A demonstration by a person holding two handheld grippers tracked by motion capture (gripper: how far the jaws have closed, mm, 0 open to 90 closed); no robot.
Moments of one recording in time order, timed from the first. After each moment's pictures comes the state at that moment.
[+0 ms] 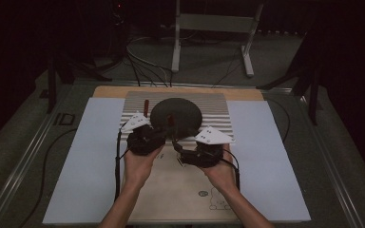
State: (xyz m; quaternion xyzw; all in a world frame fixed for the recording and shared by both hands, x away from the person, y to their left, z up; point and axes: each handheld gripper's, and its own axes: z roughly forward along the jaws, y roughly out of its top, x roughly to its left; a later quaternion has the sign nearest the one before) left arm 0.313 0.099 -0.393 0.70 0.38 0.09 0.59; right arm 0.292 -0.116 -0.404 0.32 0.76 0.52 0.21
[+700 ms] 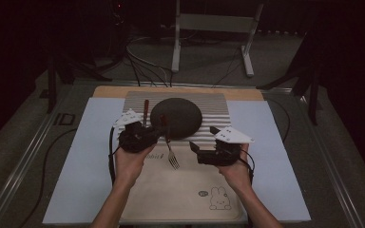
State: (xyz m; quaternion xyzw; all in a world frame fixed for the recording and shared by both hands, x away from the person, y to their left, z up) left arm 0.318 0.121 -0.388 0.71 0.39 0.08 0.57; right arm 0.298 -0.163 -0.414 0.36 0.75 0.51 0.23
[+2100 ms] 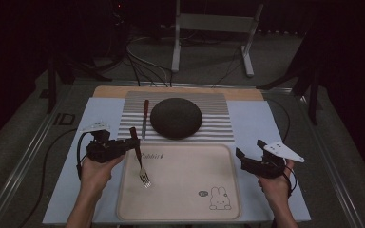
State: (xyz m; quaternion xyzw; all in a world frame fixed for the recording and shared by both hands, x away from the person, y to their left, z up) left arm 0.300 0.201 -0.408 0.73 0.45 0.01 0.51; right arm 0.273 -0.281 -0.447 0.48 0.68 0.47 0.28
